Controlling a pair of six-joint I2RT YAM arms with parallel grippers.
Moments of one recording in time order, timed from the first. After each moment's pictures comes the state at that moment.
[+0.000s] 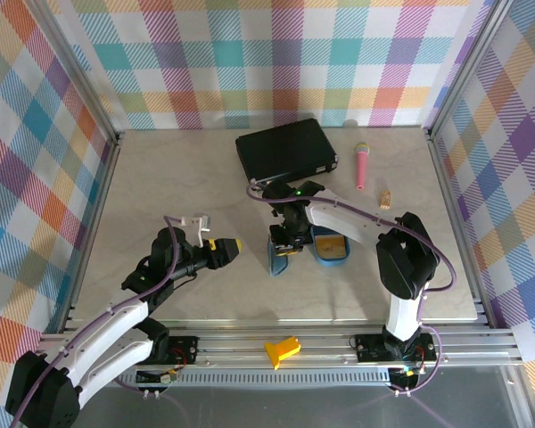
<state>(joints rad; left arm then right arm) -0.49 0.79 0.40 -0.03 0.35 -0.65 0.81 1.84 1.46 -1.06 -0.17 0.55</state>
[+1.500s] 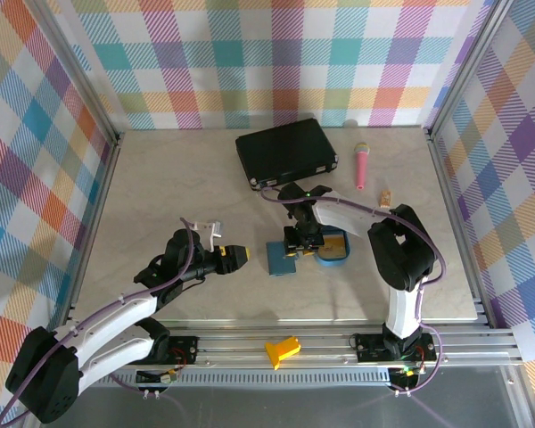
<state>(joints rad) -0.57 0.91 0.38 0.02 0.32 -0.66 0.69 1.89 1.32 -0.94 -0.14 0.52</state>
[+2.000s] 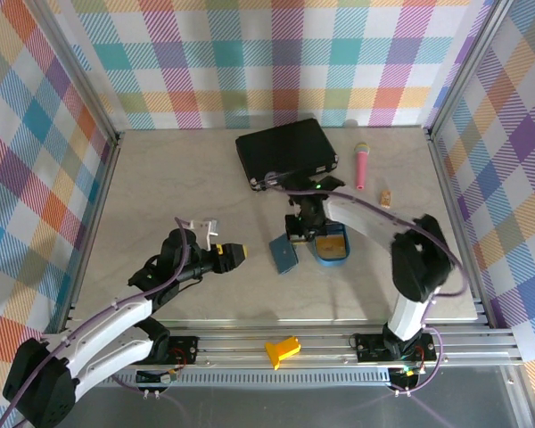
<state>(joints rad) -0.57 0.83 0.42 -0.07 0.28 -0.65 0.69 1.70 1.42 -1.00 -0.13 0.51</state>
